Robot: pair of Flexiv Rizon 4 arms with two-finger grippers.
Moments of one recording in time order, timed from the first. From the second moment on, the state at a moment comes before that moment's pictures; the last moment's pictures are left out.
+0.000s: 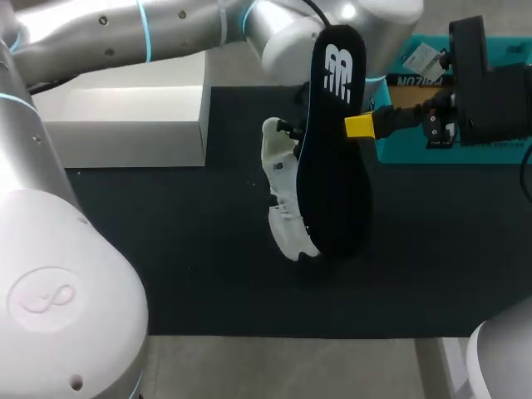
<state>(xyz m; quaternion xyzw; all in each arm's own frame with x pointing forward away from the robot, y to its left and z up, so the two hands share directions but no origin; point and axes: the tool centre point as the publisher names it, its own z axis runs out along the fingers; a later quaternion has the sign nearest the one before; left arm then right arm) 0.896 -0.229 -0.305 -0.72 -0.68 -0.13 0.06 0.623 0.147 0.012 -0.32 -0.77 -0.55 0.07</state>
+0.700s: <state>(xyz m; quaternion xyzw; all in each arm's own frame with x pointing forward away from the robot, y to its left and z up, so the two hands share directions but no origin) 0.913 -0.246 -0.329 -0.75 -0.63 -0.16 0.15 0.623 0.147 0.012 -0.32 -0.77 -0.55 0.07</state>
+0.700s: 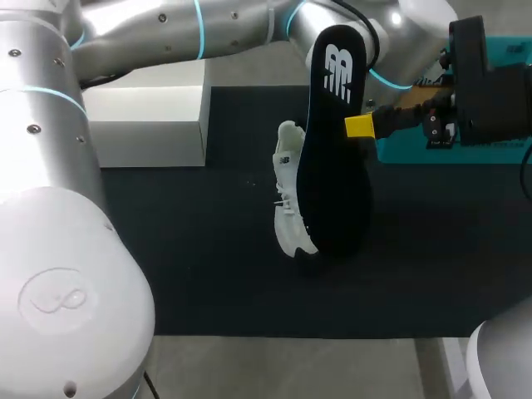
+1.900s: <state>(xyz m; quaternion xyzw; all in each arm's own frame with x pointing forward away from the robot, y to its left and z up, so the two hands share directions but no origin) 0.926 -0.236 -0.365 -0.72 -0.62 -0.21 0.23 0.623 0.147 0.012 -0.32 -0.77 -0.55 0.07</state>
